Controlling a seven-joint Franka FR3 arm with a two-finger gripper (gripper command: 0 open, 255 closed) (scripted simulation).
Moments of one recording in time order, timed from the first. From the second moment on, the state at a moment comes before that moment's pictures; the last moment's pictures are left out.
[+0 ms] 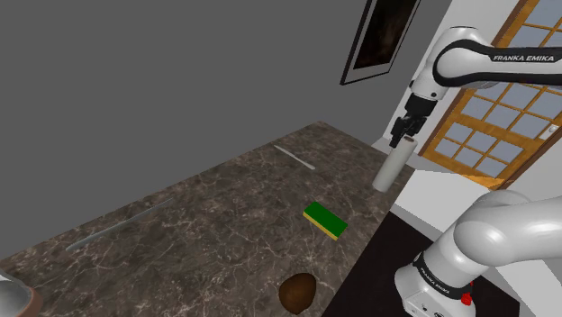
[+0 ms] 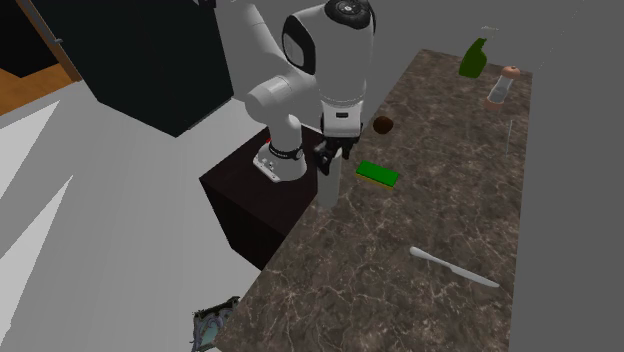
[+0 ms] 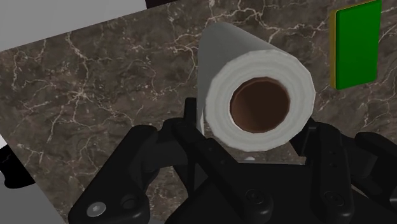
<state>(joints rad) -0.14 -0.71 -0.30 -2.54 -0.15 1.80 -0.14</state>
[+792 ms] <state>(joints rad) -0.14 -0.71 -0.28 -2.38 -0.13 1.63 -0.14</state>
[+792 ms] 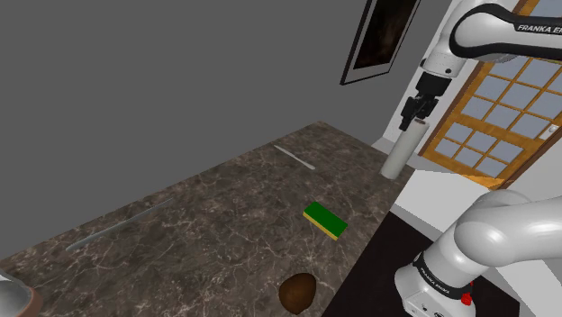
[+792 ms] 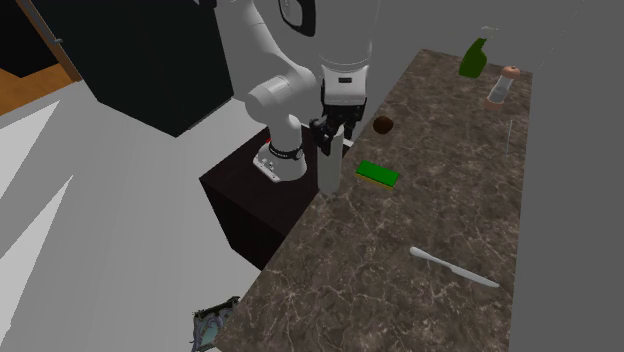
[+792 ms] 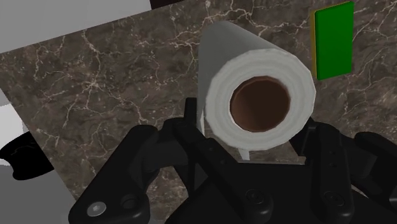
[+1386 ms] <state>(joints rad) -0.13 -0.69 -0.26 -2.24 -0.12 1.52 -0.14</state>
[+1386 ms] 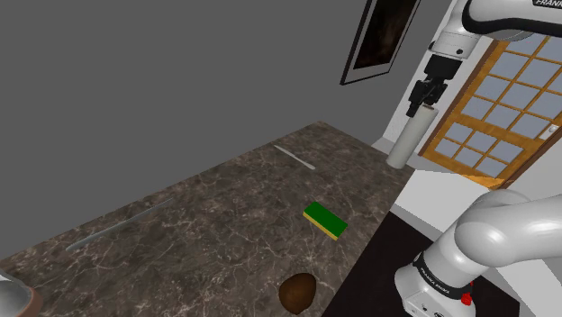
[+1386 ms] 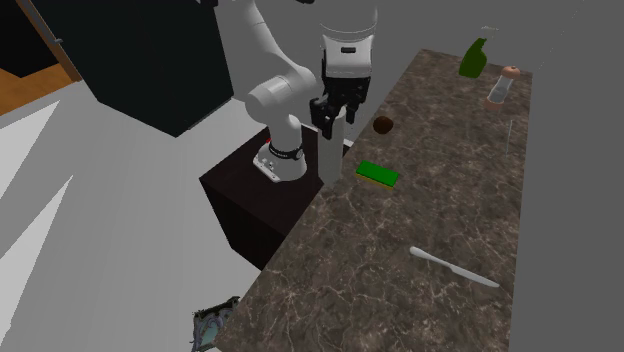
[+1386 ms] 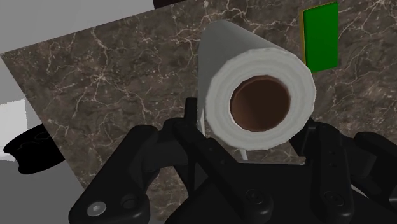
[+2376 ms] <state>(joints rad) -0.11 -0.62 -0.25 -1.98 -0.10 1.33 -0.14</state>
